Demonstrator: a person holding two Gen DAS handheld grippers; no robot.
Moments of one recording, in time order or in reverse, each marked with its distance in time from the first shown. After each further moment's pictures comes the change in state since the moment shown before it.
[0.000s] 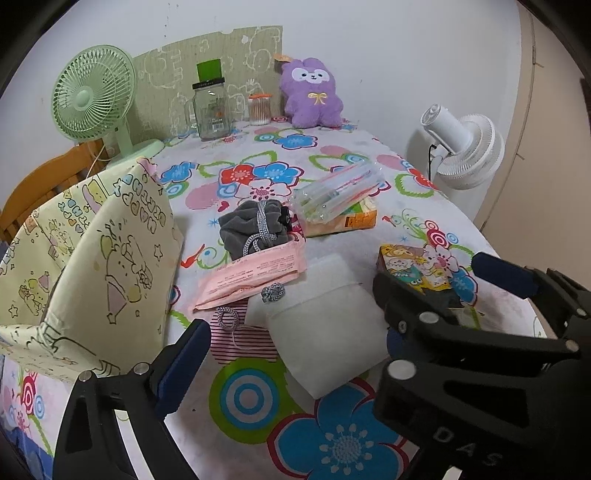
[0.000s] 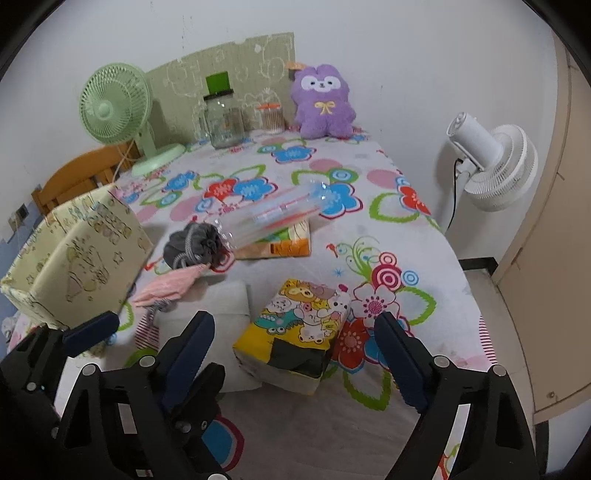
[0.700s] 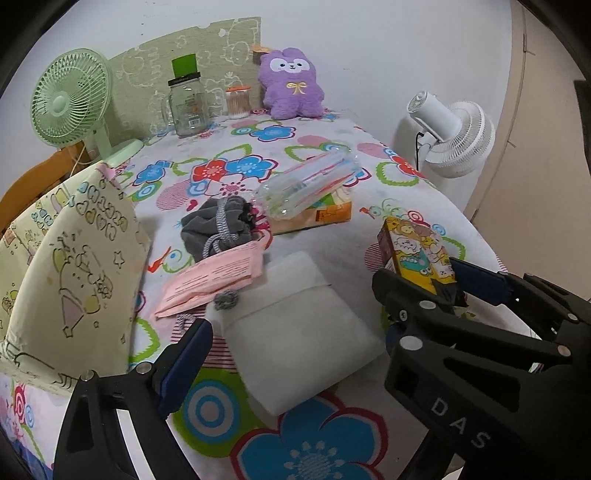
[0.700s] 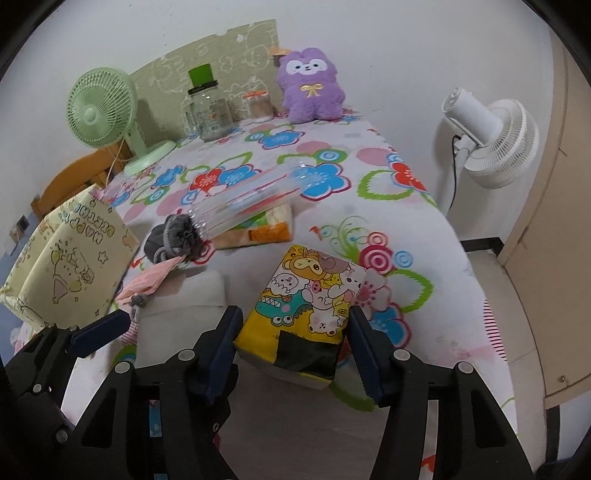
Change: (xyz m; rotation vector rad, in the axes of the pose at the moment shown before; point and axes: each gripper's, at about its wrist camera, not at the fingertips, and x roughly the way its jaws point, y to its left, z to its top) left arm 0.014 -0.020 0.005 0.039 0.032 -0.037; right arm 0.009 -0.024 -0.005 0.066 0.034 0.026
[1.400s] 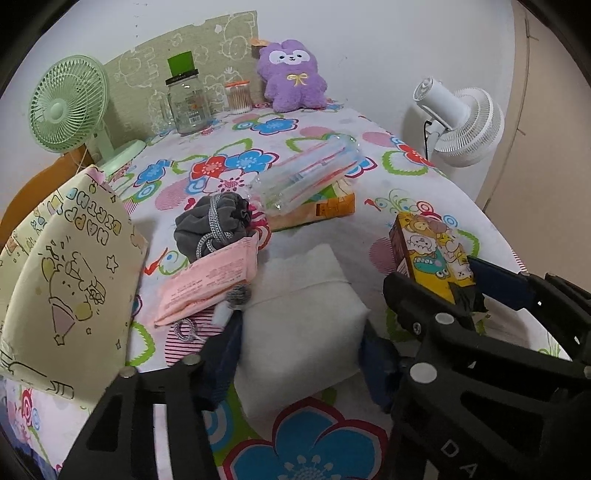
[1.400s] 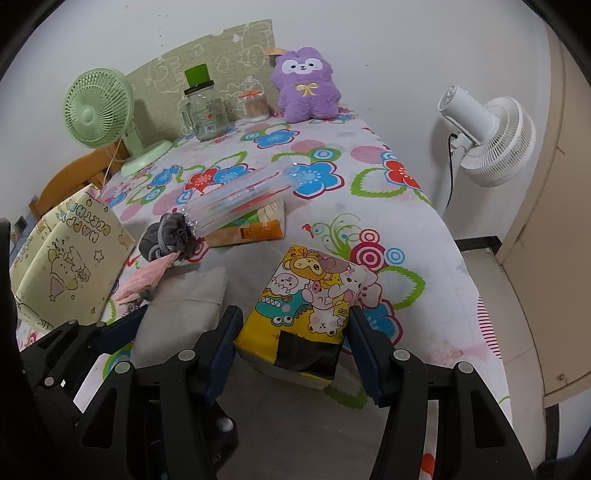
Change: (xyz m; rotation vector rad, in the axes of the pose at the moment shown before) left arm 0.008 -0.008 0.000 0.026 0.023 0.060; right arm 0.001 -0.004 -0.001 0.000 0.005 -0.003
